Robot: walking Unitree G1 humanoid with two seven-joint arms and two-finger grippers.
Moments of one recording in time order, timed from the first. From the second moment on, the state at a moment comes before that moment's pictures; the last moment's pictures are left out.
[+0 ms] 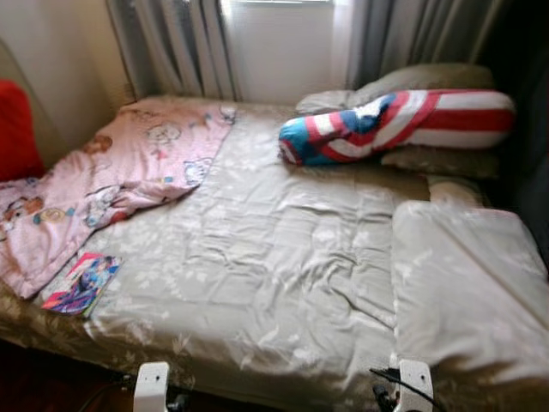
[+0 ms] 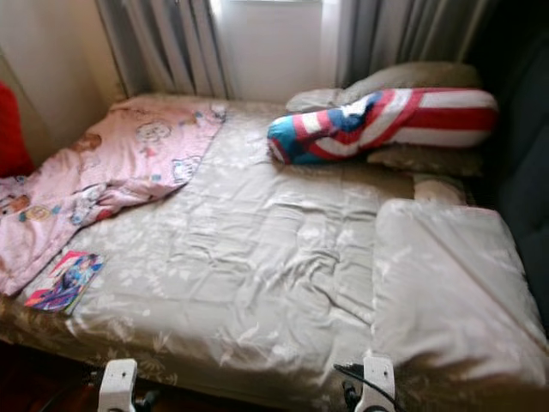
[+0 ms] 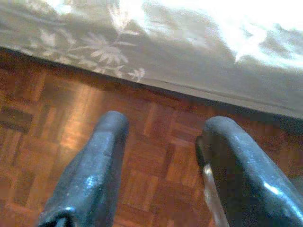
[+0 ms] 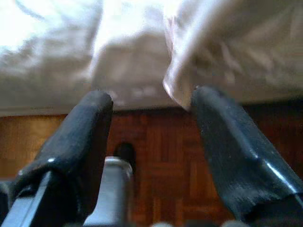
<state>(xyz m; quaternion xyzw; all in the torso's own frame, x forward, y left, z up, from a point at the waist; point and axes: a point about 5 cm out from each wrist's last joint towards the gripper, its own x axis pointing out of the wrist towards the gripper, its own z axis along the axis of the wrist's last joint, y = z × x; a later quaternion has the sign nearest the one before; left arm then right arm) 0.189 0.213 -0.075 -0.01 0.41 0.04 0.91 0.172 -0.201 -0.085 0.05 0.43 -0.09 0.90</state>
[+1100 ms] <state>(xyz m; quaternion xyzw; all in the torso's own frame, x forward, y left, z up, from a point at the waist) 0.183 0.214 -0.078 -0.01 0.42 0.04 0.91 0.164 -0.204 -0.088 0.05 0.44 -0.10 0.89</state>
